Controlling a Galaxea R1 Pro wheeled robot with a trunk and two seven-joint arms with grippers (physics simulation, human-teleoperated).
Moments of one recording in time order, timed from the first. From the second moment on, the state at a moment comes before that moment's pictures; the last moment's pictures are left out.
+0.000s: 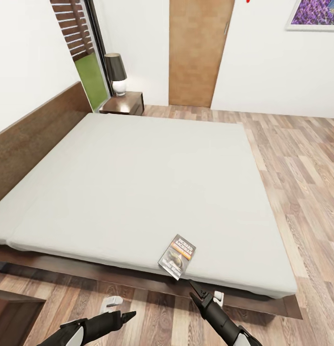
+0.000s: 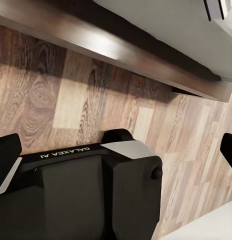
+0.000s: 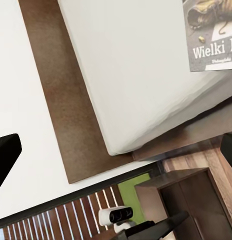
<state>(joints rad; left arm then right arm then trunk) -0.52 0.09 0.04 -0.21 0.18 0.13 -0.72 -0.35 0.12 -0.44 -0.50 -0.47 0.39 1.06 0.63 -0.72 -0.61</state>
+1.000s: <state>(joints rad) -0.52 0.07 0.04 -0.21 0.18 0.13 -0.72 -0.35 0.12 -0.42 -0.50 -0.47 0.39 1.05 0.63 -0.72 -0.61</state>
